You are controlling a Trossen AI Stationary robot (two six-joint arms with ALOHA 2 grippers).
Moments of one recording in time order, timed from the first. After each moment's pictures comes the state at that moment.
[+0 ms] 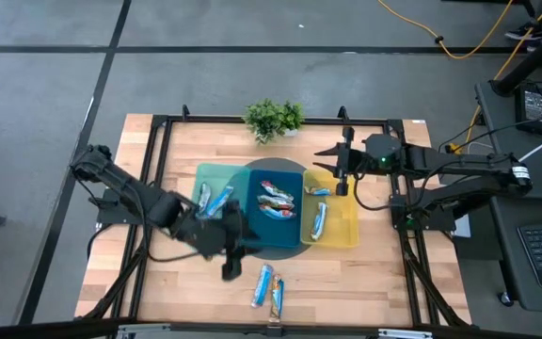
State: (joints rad) left arm -0.52 1.51 1.51 -0.64 -0.40 -0.59; right arm -0.08 1.02 0.91 -0.24 0.16 -0.33
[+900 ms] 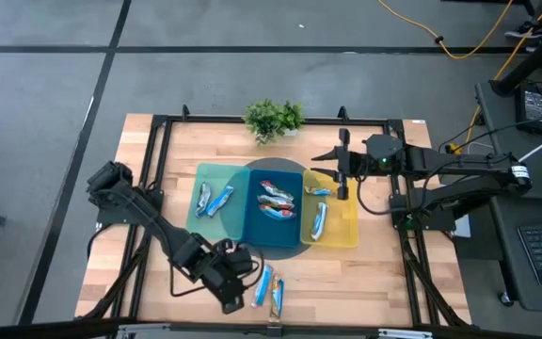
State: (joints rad) left arm -0.64 1.75 1.51 -0.80 -0.22 -0.97; right arm -0.07 1.03 0.91 -0.19 0.07 -0.33
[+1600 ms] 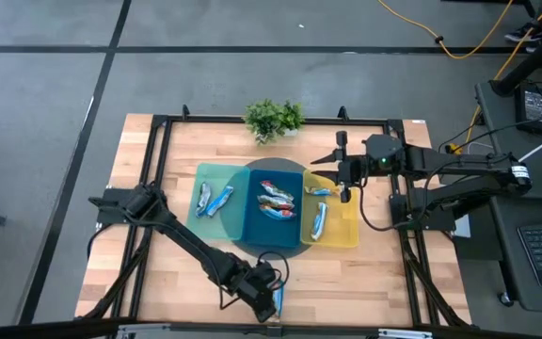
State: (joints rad) left arm -0.59 2.08 1.51 -0.45 -0.09 -1.24; right arm -0.07 1.03 0.91 -0.21 0.02 -0.63
